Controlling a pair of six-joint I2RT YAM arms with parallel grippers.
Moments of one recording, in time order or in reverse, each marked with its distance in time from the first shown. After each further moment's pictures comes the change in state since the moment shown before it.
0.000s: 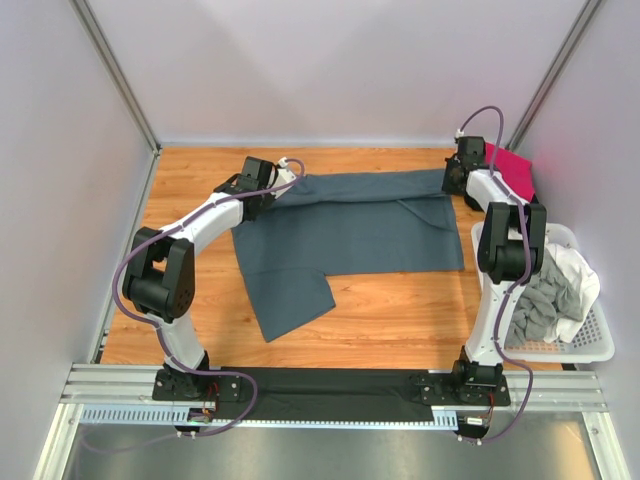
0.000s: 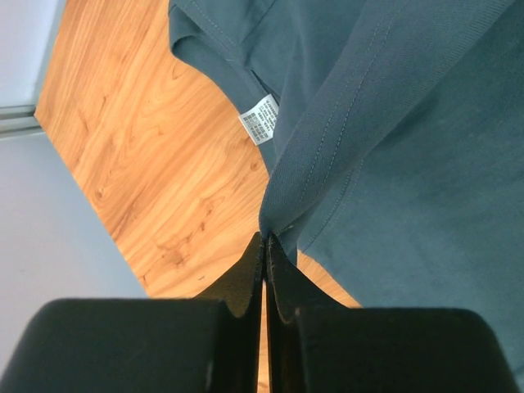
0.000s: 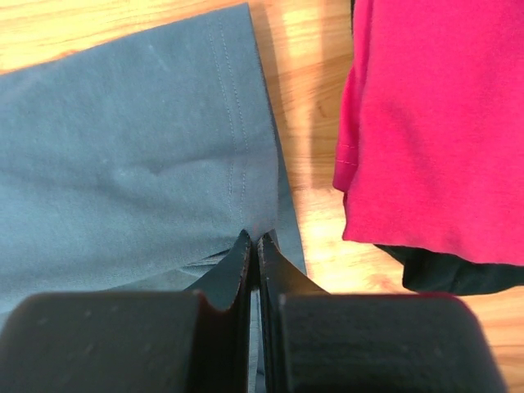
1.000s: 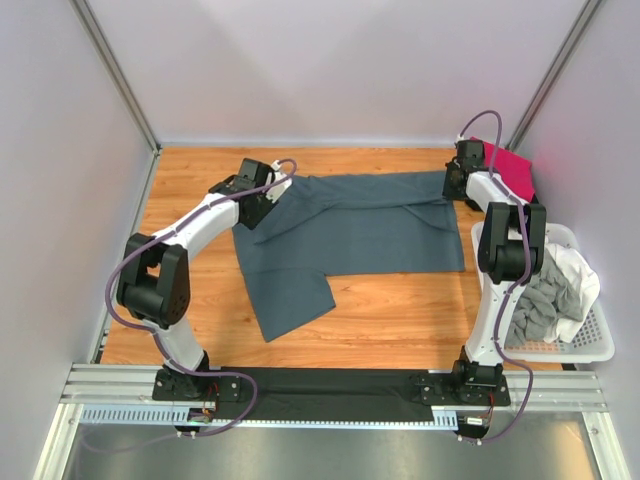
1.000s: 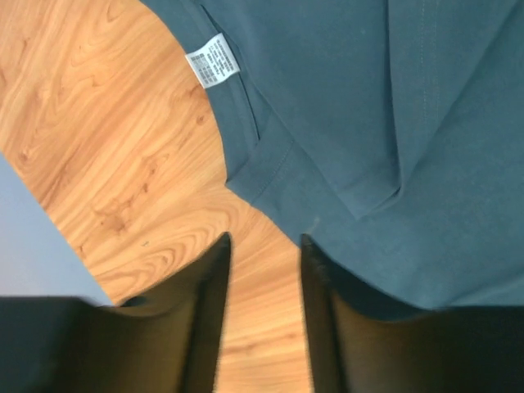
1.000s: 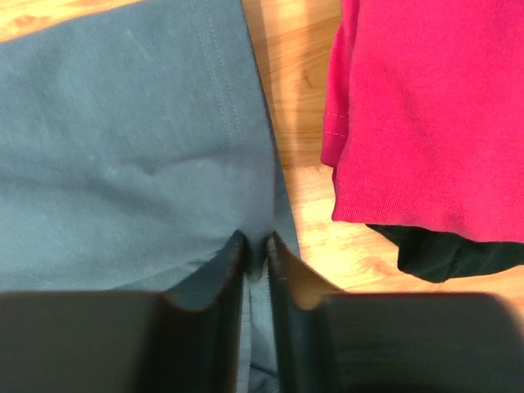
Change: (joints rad) left arm 0.001 -0.045 -0.009 -0.141 0.061 -0.136; right arm -0.001 -0.003 -0.027 -0.019 0.027 0.003
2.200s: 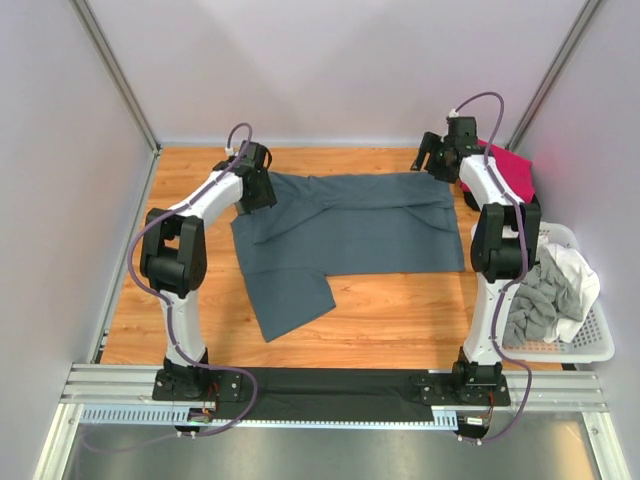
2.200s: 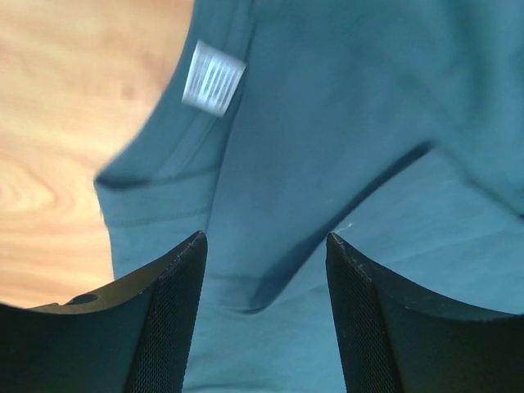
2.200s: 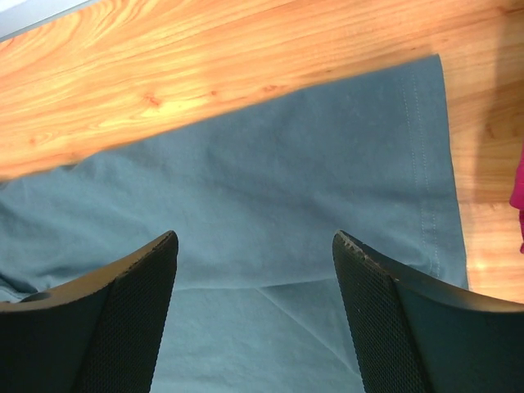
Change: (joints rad) left arm 0.084 0.257 0.311 -0.108 0.040 -1.028; right arm 0.070 0.021 0.229 -0.108 -0.217 0.240
